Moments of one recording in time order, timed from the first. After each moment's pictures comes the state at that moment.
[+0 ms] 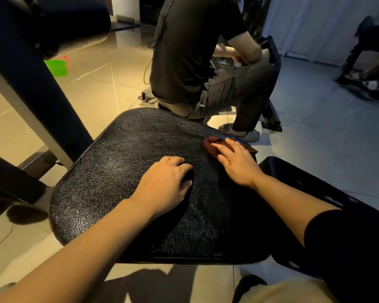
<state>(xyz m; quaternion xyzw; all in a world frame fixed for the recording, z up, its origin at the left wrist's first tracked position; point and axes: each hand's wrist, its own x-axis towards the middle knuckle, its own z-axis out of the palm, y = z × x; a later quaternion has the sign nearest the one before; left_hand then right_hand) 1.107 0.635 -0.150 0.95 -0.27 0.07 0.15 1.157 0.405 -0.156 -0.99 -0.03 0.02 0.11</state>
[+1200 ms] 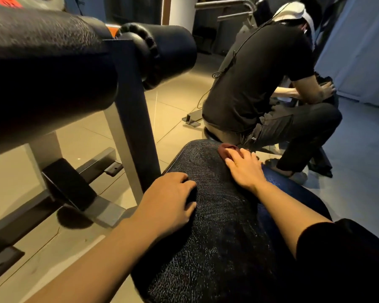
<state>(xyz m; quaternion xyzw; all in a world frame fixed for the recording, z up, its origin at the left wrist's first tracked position) 1.134 0.758 -0.129 0.97 -0.17 0.07 0.13 1.275 0.542 -0.147 -0.99 -0.04 -0.03 0.09</state>
